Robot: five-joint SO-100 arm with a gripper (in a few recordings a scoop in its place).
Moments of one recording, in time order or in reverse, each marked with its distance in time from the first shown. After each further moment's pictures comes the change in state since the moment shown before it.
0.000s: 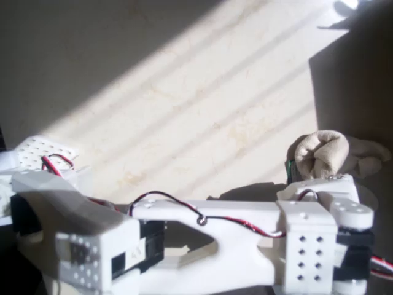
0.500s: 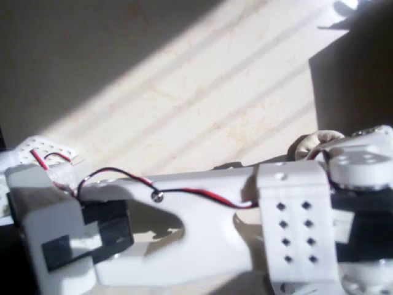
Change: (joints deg) arm -12.7 11.8 0.0 0.4 0.0
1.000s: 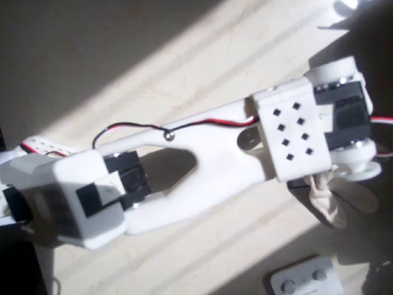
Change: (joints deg) arm -6.2 -10.1 0.0 -3.3 7.7
